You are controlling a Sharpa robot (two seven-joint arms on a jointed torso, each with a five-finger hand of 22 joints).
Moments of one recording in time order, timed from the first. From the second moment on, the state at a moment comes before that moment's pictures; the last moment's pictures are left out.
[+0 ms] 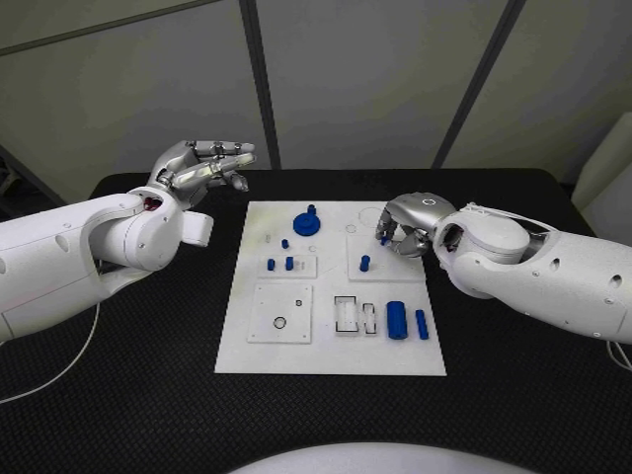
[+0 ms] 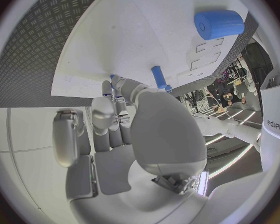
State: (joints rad) left arm 1.25 -0.88 -0.01 1.41 -0.03 -0.25 0.39; left_hand 1.39 -0.17 0.47 -0.02 0.06 1.10 0.16 0.07 0.08 1.17 0.09 0.11 0.07 1.29 0.01 0.69 0.43 0.20 1.03 0.11 0.70 0.77; right arm 1.17 -0.76 -0.01 1.45 -1.75 -0.23 -0.24; right_hand 1.39 -0.13 0.55 -0.02 0.13 1.16 0.11 0.08 0.14 1.29 0.05 0.07 0.08 1.47 -0.03 1.11 0.91 0.02 1.47 0.08 1.51 1.31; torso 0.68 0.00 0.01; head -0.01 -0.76
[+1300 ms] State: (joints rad) left arm 1.25 -0.83 -0.01 1.39 -0.03 -0.23 0.38; left_hand 1.40 -0.16 0.47 -0.02 0.06 1.10 0.16 0.07 0.08 1.17 0.09 0.11 0.07 1.29 0.01 0.68 0.42 0.20 1.03 0.11 0.70 0.77; right arm 1.14 -0.62 -0.04 1.65 -1.73 -0.28 -0.22; right_hand 1.39 -0.13 0.55 -0.02 0.13 1.17 0.11 0.09 0.14 1.29 0.04 0.07 0.08 1.47 -0.03 1.12 0.91 0.02 1.46 0.08 1.52 1.31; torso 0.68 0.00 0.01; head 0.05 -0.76
